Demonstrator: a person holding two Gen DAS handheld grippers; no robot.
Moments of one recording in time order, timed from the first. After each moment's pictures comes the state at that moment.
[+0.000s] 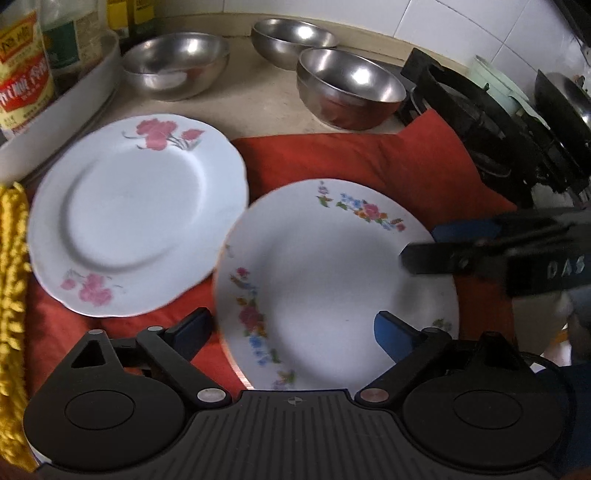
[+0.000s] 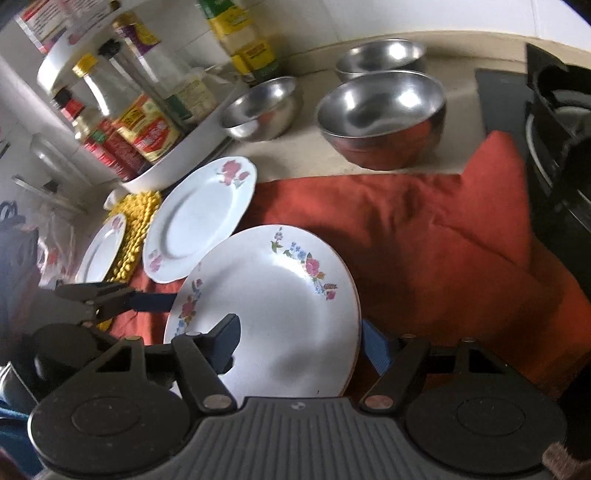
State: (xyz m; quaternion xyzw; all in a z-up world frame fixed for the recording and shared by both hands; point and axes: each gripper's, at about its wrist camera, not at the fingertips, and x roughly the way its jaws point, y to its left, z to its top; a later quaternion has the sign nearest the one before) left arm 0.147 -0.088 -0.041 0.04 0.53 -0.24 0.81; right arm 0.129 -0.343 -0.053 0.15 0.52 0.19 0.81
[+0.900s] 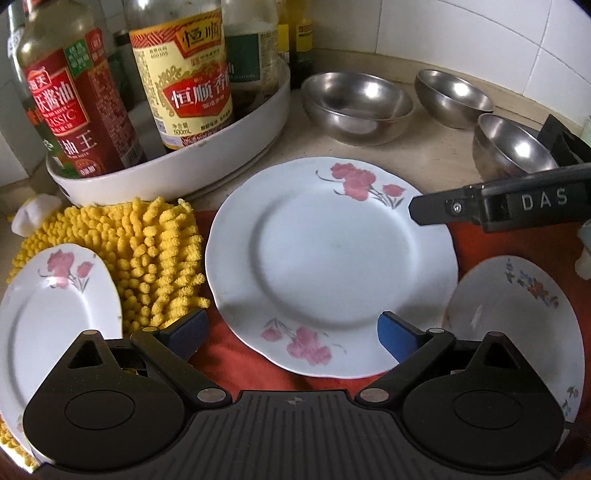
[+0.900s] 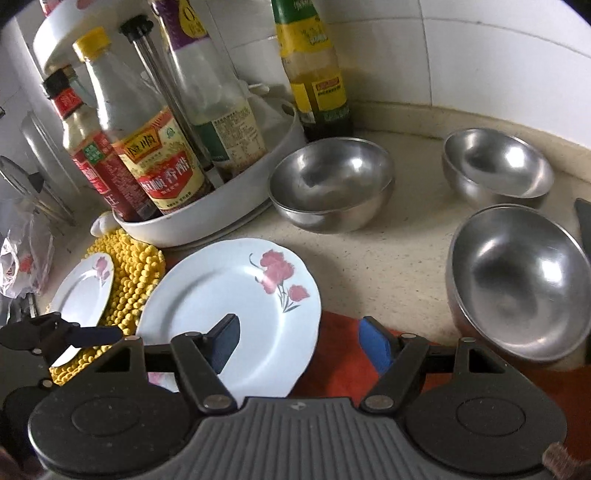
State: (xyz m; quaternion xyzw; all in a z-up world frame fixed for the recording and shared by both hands) left arm 0.190 -0.012 -0.039 0.05 0.49 -0.07 0.87; right arm 0.242 -0.238 -0.052 0.06 0.48 0.24 0.84
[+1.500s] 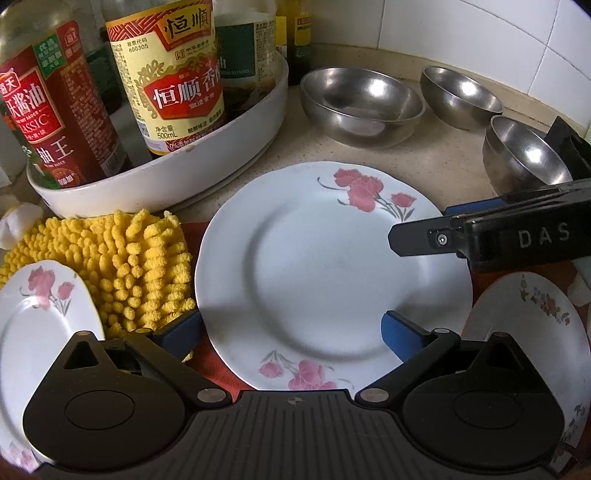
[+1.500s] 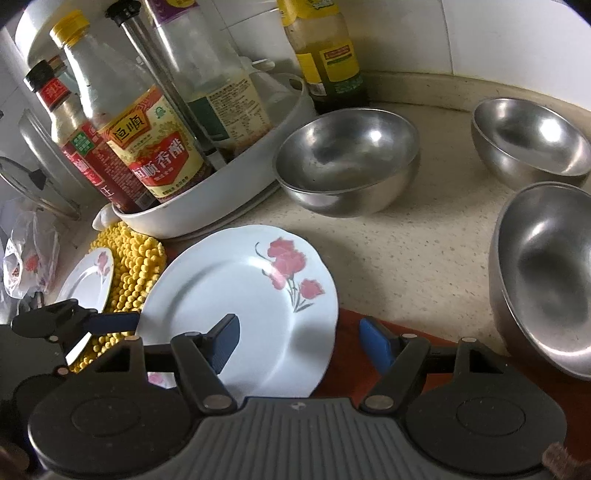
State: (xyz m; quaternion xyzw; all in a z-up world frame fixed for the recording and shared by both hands) left arm 0.214 -0.014 -0.050 0.05 0.50 -0.08 0.86; right arm 0.258 -0.226 -0.069 0.08 0.50 0.26 0.82
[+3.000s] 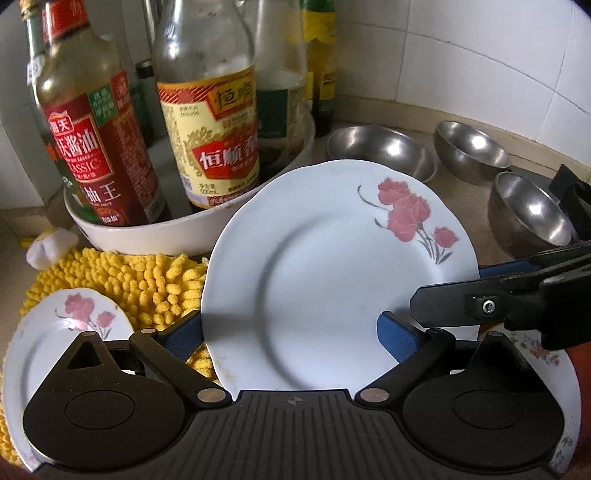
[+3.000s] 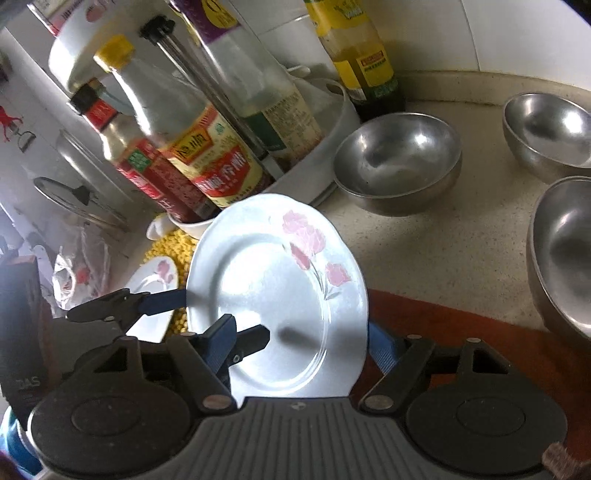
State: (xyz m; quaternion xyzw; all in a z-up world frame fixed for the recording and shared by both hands) left arm 0.210 -0.006 -0.020 0.04 0.44 -0.05 0.89; right arm 0.240 -0.225 -0.036 0.14 0.51 0.30 0.80
